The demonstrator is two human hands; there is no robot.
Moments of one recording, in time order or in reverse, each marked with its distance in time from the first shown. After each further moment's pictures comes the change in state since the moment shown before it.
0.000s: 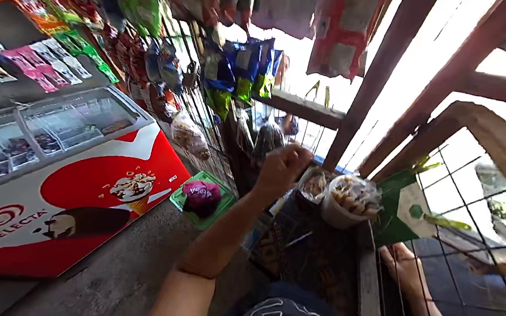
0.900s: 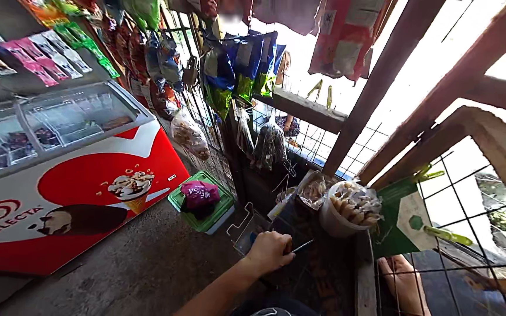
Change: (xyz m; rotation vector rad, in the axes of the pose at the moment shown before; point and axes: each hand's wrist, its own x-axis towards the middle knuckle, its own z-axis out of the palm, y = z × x) left_hand -0.132 -0.057 0.031 0.615 -0.795 -0.492; right_hand -0.012 0.002 0.001 0.071 -0.018 0.045
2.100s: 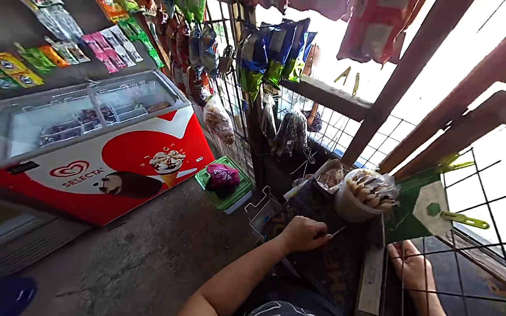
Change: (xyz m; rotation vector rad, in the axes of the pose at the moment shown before) left_hand 0.030 0.010 0.066 -0.131 0.524 0.484; right_hand 0.004 -0.002 -0.004 -0.046 -0.076 -0.091
